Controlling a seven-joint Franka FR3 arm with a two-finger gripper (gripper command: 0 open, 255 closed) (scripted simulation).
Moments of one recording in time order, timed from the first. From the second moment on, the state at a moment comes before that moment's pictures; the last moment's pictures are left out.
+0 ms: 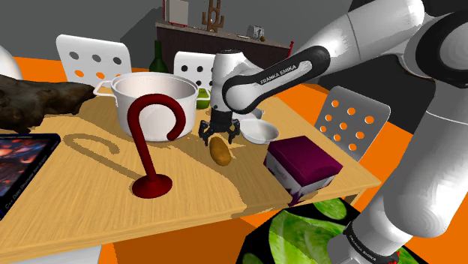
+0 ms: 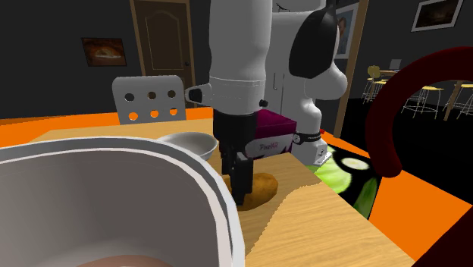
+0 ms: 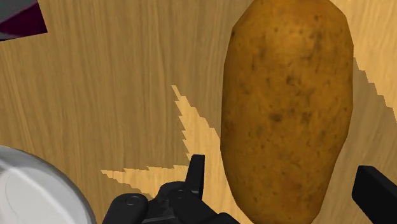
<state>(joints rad) 0.08 0.16 0.32 -2.10 -0.15 2.25 0.86</state>
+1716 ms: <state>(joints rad) 0.08 0.14 0.32 -2.09 -0.14 2.21 0.84</state>
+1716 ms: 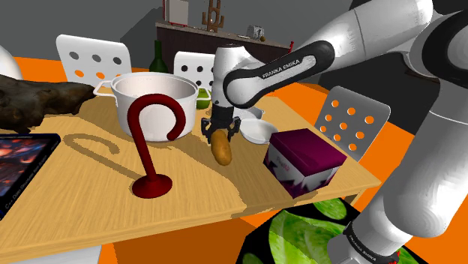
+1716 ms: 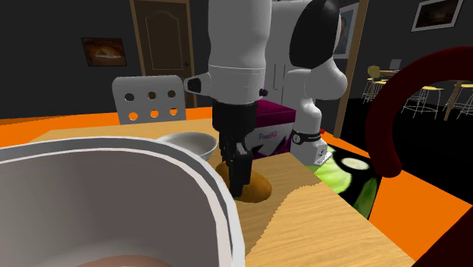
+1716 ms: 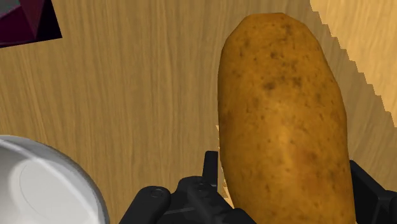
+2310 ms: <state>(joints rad) 0.08 0.08 0.32 -2.03 -0.11 2.10 0.82</state>
